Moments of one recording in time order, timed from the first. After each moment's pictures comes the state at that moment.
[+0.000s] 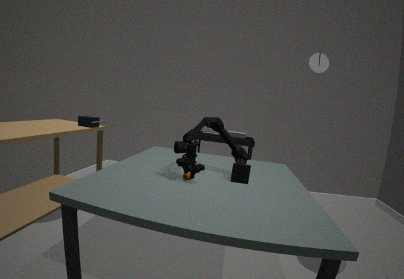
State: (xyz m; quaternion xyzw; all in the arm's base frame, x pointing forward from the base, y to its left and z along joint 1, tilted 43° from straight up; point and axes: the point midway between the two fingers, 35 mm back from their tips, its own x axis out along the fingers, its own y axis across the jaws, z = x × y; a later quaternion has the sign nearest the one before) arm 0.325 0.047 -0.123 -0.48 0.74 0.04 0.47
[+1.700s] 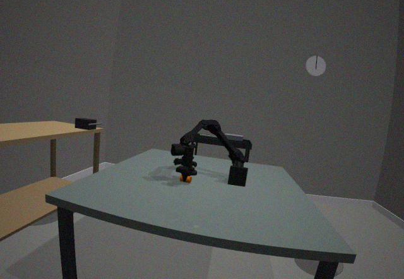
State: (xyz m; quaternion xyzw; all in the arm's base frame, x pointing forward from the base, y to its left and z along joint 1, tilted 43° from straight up) arm 0.326 0.047 -0.123 -0.14 0.64 -0.38 0.65
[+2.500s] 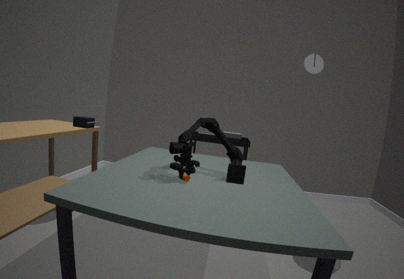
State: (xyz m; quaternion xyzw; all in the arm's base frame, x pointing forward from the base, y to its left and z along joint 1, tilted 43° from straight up) arm 0.326 0.047 -0.123 0.03 0.53 -0.52 0.67
